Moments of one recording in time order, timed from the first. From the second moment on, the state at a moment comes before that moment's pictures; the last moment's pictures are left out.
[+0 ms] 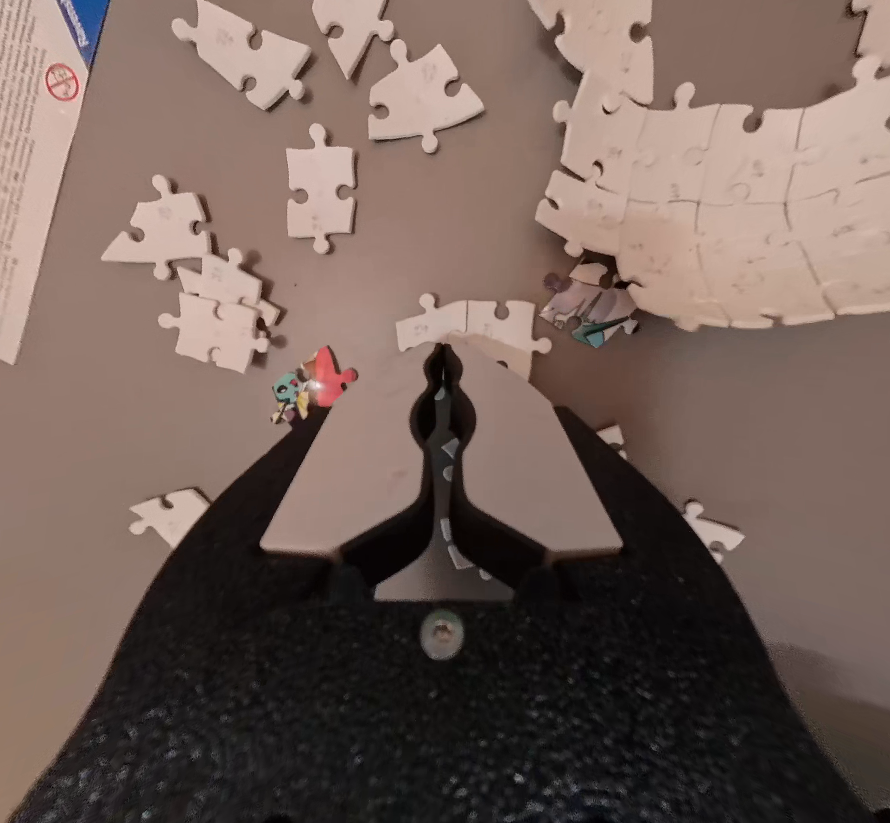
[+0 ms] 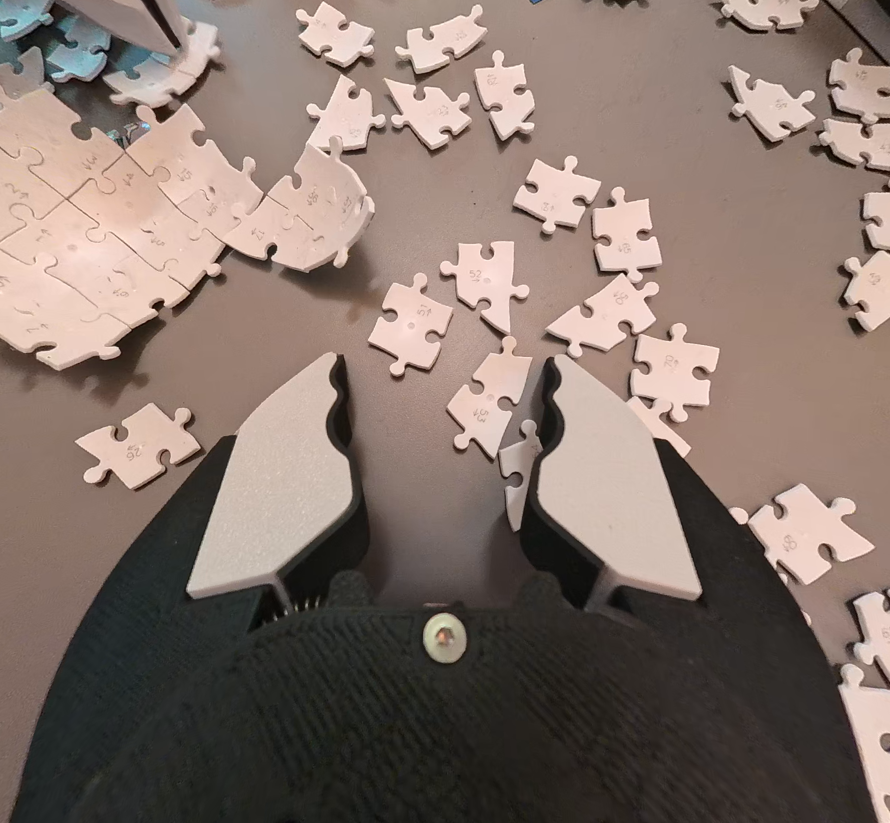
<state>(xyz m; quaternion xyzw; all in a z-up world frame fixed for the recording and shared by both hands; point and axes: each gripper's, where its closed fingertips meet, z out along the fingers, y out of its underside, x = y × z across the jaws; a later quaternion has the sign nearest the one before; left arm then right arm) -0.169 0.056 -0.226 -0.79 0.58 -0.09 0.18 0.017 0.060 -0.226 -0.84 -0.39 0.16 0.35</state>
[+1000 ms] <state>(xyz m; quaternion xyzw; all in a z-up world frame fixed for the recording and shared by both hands) -0.113 -0.055 -0.179 -0.72 0.60 -0.13 0.33 0.010 0.044 -0.227 -0.81 -0.44 0.18 0.34</state>
